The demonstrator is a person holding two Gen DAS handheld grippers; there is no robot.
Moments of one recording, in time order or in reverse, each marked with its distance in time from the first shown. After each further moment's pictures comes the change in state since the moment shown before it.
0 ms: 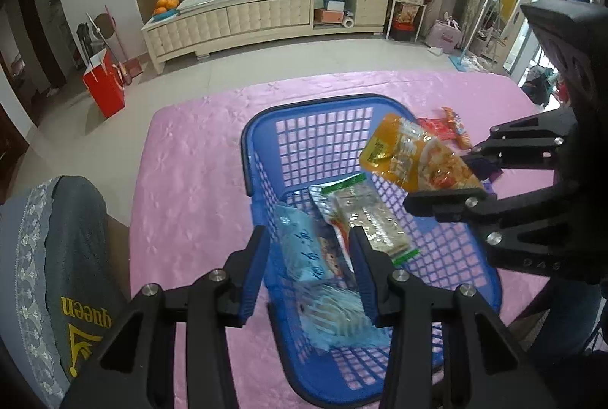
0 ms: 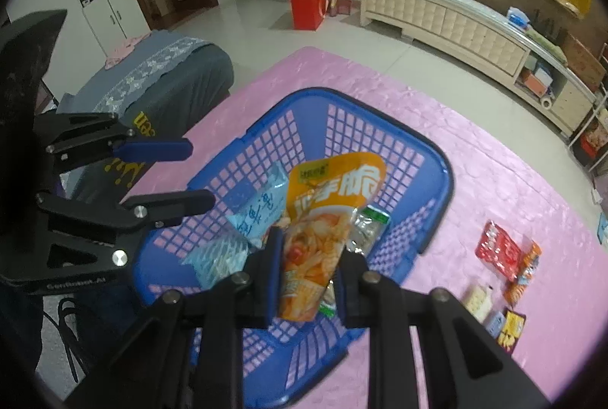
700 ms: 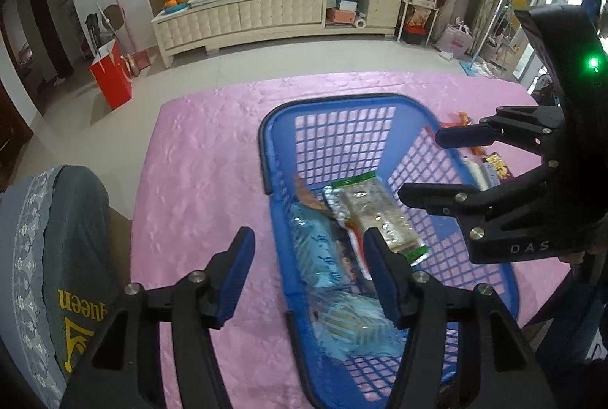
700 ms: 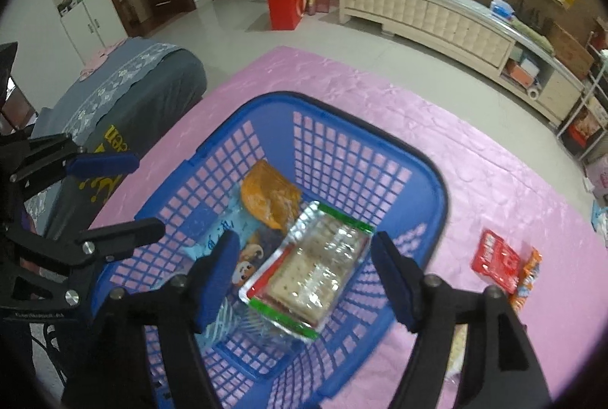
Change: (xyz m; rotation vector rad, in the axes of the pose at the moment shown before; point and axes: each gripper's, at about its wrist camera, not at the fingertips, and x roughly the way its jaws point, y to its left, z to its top) left arm 0.005 0.006 -0.002 -0.029 -0.008 0.015; right arm 0.019 -0.019 0.011 0.059 -0.014 -0.075
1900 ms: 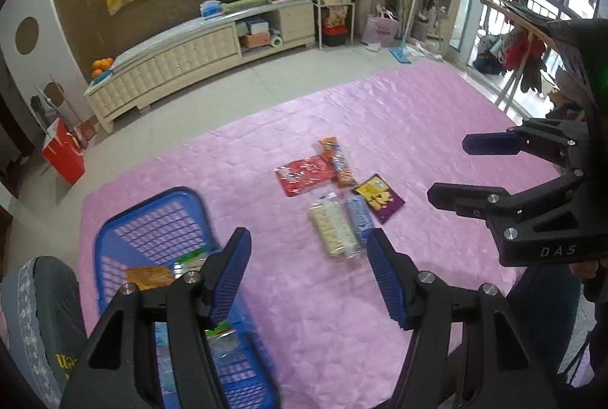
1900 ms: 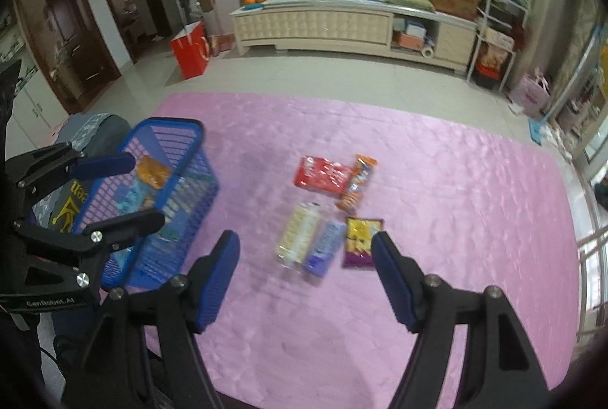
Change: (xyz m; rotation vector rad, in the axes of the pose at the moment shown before) left arm -0.003 -0.234 0.061 0.249 -0.037 -0.091; right arm -0.142 -0.154 -0.123 0.312 -0.107 -0.160
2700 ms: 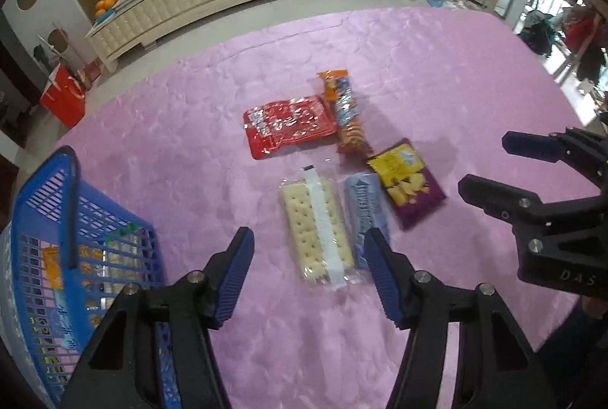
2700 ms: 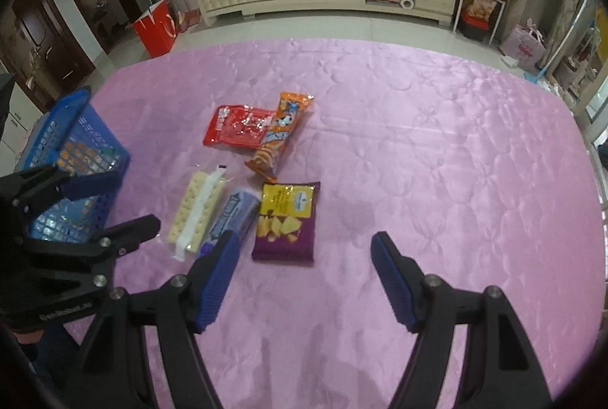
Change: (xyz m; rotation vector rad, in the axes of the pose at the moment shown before) left arm 0.159 -0.034 0.005 -0.117 0.225 0.090; right arm 0.103 -0.091 -0.027 0.069 0.121 -0.014
